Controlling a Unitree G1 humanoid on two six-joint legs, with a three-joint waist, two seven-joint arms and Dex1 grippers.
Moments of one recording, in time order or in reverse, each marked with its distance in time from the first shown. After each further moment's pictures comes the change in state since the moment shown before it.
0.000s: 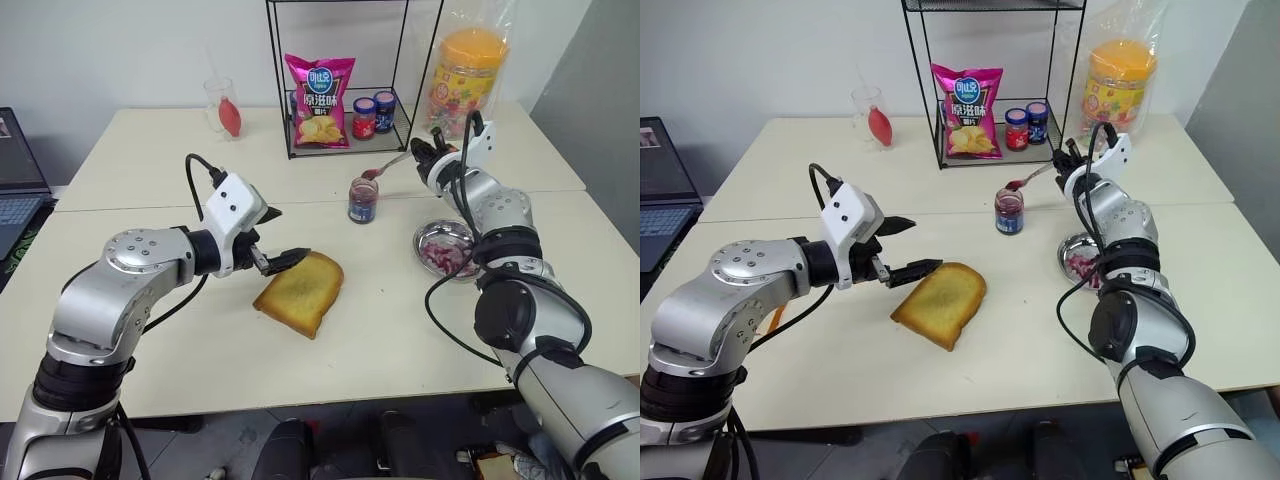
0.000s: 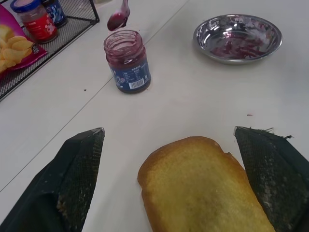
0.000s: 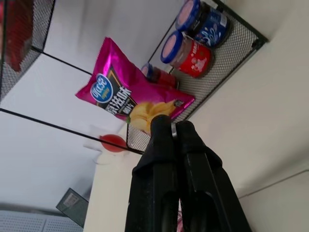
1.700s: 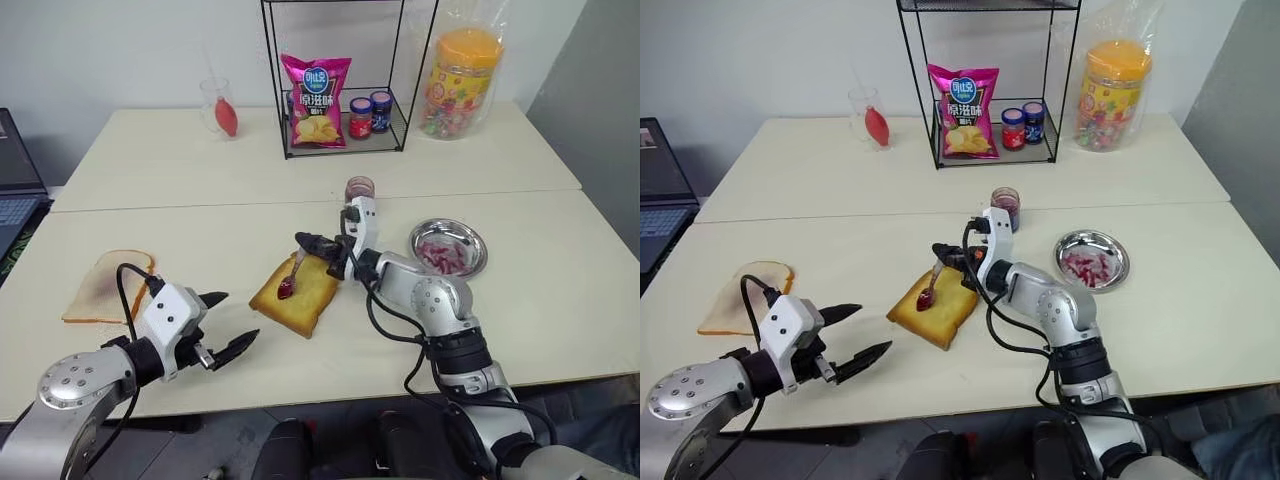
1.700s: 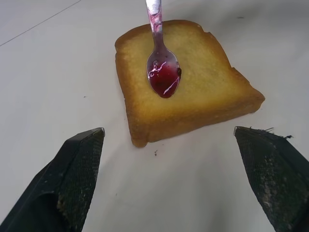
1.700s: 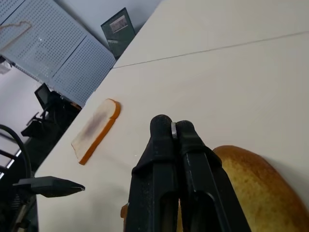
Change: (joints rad) left arm 0.750 -0.027 0.278 -0.129 0.067 -0.373 -0.048; right arm 0.576 0.210 0.726 -0.825 -0.067 0.253 0.219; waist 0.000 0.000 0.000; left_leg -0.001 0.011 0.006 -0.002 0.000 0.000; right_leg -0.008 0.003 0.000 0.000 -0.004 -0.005
